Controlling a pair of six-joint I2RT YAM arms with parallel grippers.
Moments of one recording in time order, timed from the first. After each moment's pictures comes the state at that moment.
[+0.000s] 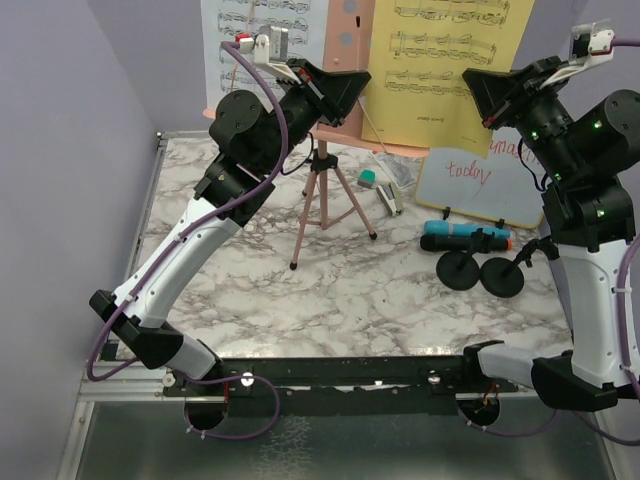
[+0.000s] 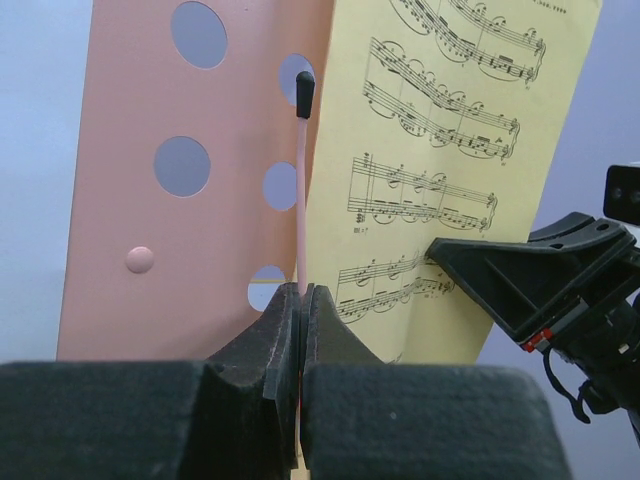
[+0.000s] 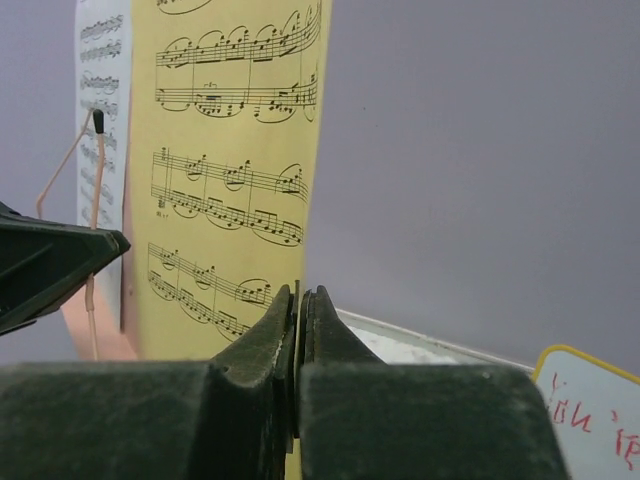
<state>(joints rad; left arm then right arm) -0.70 1.49 1.82 0.06 0.05 -0.59 0.21 1.23 1.85 -0.33 -0.27 0.23</state>
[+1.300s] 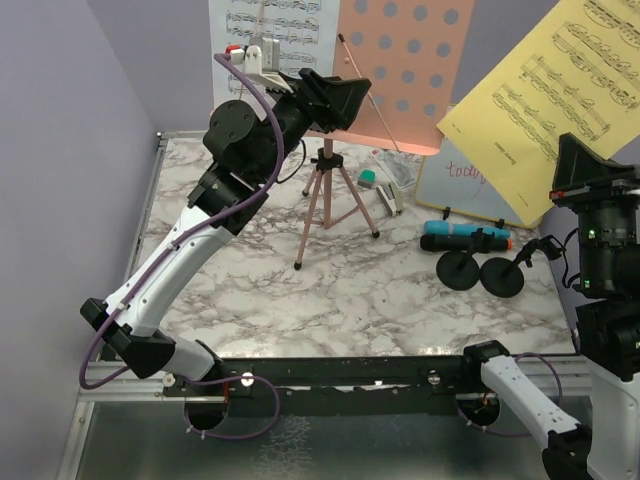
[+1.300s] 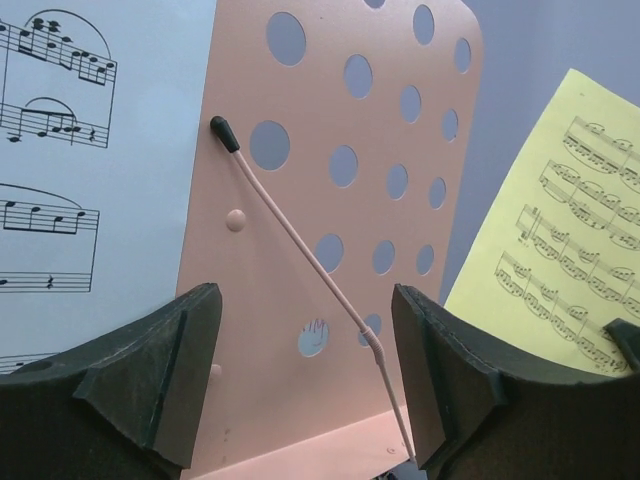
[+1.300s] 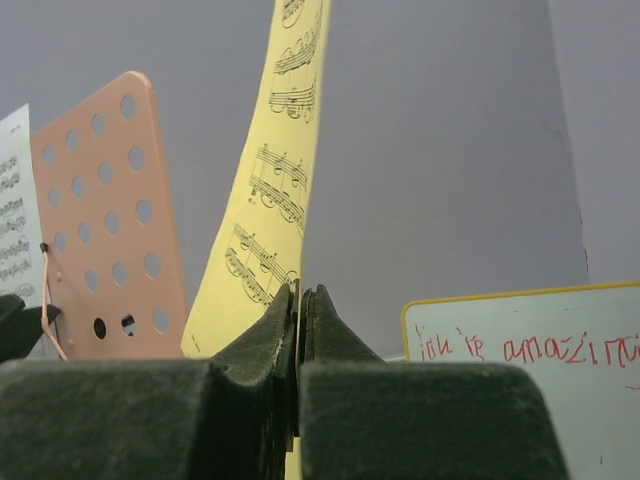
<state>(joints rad) -0.70 1.43 1.74 0.07 -0.03 -0.54 0.21 0.74 1.47 -0.31 0.23 0.27</state>
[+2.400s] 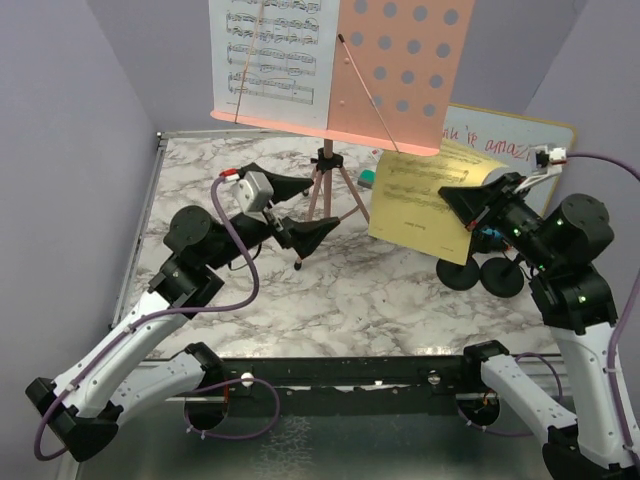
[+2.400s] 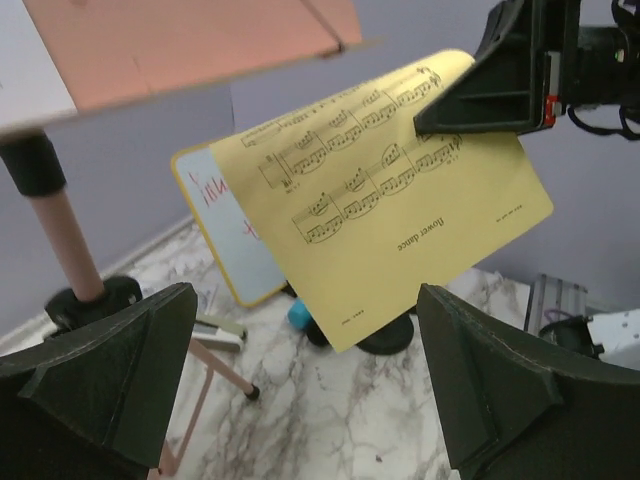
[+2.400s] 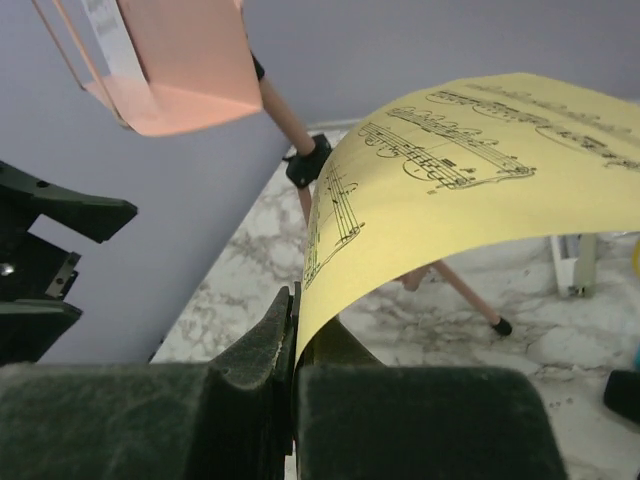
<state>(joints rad) -0.70 0.87 1.01 0.16 0.35 -0.13 0.21 0.75 1.23 -0.44 -0.34 0.48</state>
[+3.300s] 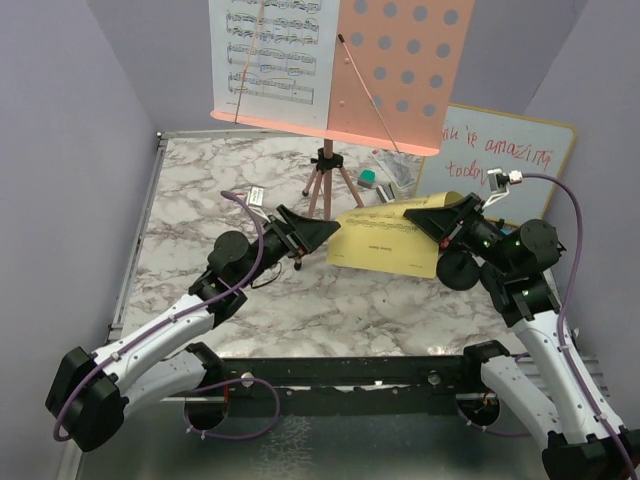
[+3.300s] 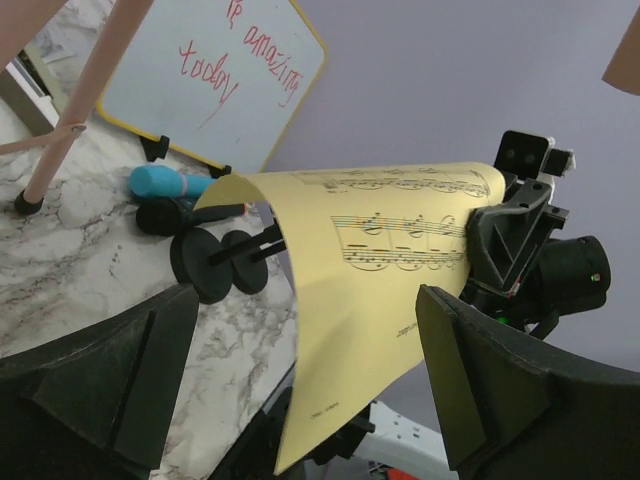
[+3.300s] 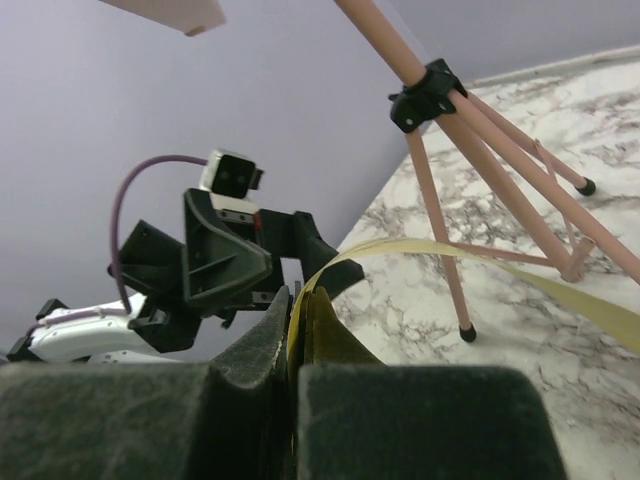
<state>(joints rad) -0.70 0.93 0.56 0.49 0.15 -1.07 0.21 0.71 0.71 0.18 -0.64 0.86</state>
